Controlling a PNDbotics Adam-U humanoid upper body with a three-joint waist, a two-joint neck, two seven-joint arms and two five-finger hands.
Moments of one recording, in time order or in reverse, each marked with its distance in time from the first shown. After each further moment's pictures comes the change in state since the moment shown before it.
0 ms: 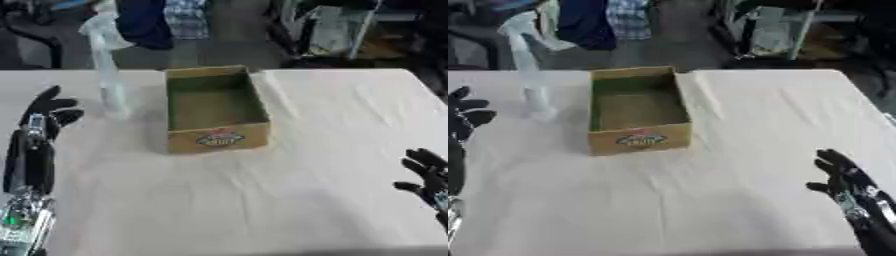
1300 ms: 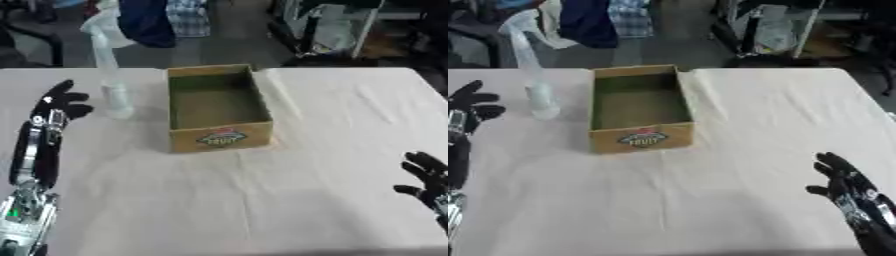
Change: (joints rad) left arm -0.019 0.110 0.001 -0.093 -0.075 0.021 -0.011; right arm 0.000 0.007 0.006 0.000 0.016 0.002 0.019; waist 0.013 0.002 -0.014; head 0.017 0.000
